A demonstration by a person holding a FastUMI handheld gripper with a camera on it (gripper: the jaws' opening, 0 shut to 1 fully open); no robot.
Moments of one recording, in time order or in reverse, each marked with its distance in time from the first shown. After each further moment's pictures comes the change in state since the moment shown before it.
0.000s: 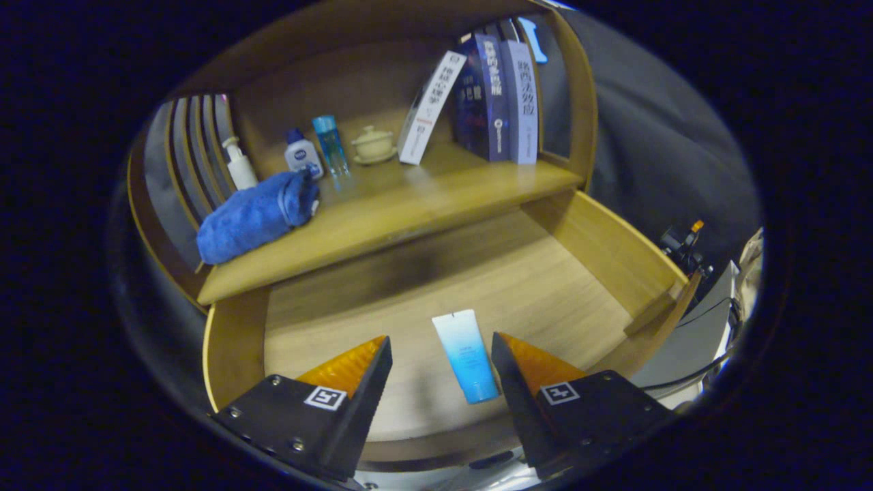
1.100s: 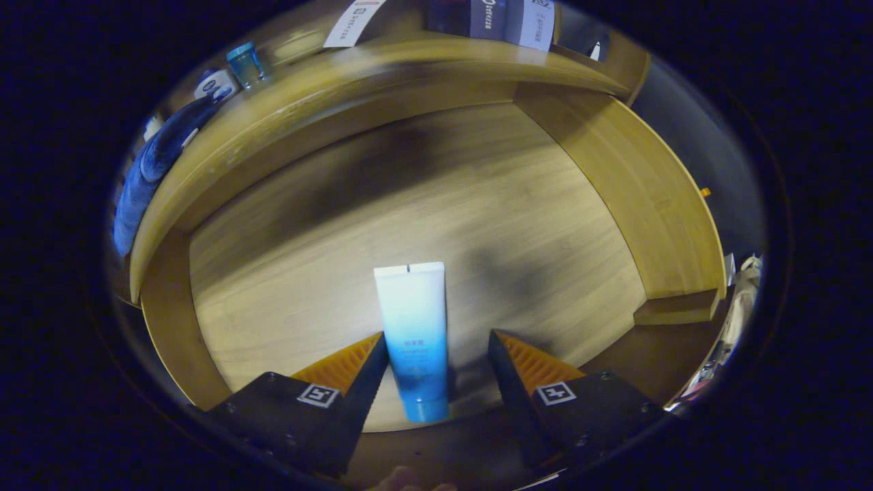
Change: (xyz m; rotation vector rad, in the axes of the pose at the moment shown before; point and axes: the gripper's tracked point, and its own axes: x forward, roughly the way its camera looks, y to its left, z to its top) arm 0.053 -0.029 -0.046 -0.015 0.483 -0.055
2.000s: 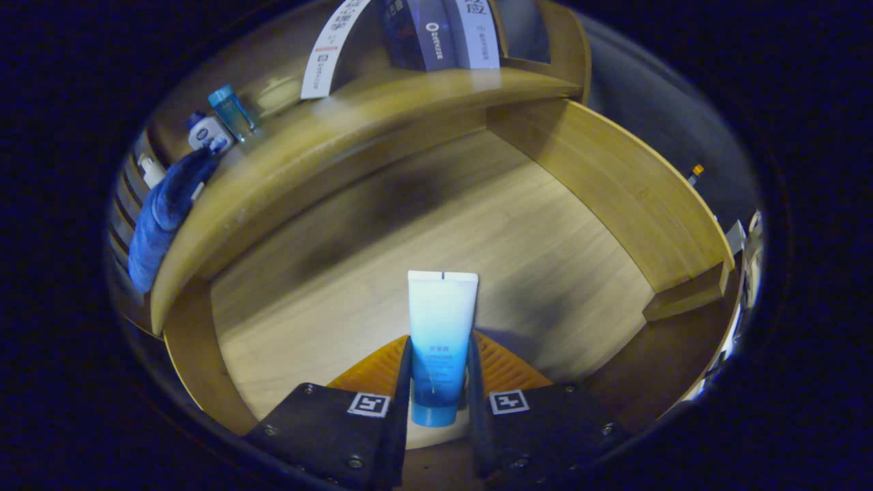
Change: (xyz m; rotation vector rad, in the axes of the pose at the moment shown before) arm -0.008 -0.001 0.032 0.188 -0.262 0.120
